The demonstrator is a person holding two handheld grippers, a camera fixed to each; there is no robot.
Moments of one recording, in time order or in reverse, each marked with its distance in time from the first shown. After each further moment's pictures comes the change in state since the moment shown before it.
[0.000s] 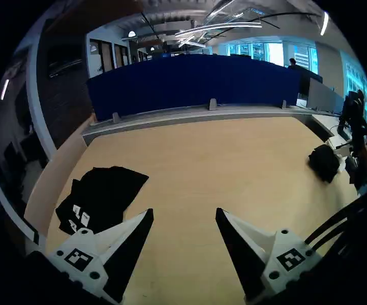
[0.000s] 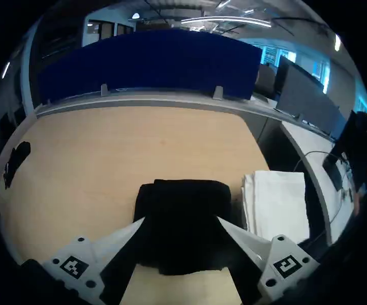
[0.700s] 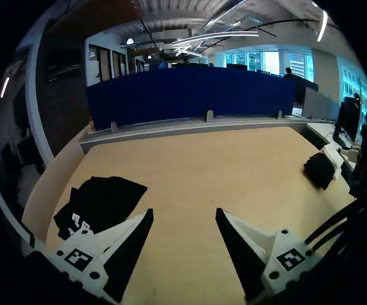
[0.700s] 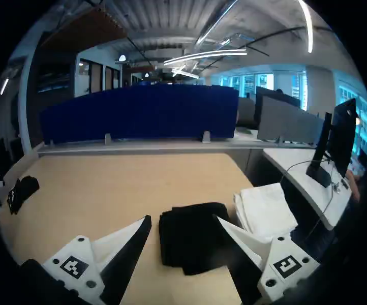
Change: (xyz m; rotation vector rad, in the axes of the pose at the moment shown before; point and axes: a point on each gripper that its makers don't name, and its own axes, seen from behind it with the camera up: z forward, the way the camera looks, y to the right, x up) left arm 0.019 -0.007 -0.006 -0.031 0.069 -0.009; right arm 0.037 -0.039 -0.090 -0.062 0.340 0.108
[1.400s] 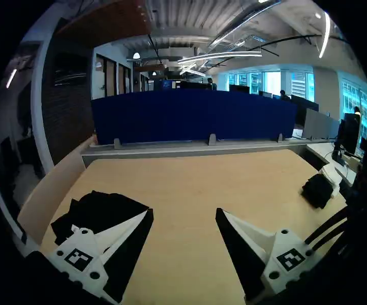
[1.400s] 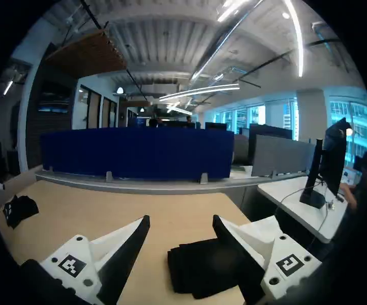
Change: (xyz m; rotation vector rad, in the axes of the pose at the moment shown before) left arm 0.036 -0.012 -0.004 -0.001 0.155 -0.056; right arm 0.062 -0.031 -0.027 -0.043 0.244 -0.017
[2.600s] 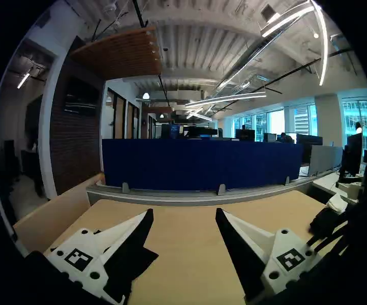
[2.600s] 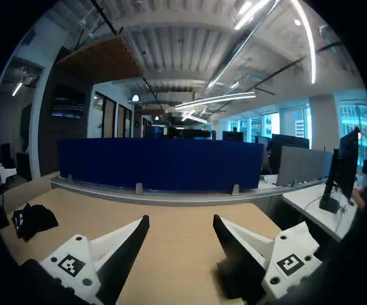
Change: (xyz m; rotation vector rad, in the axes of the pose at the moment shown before) left arm 0.077 -0.030 0.002 0.037 0.315 -0.036; right arm 0.029 -0.133 0.009 0.093 0.052 -0.007
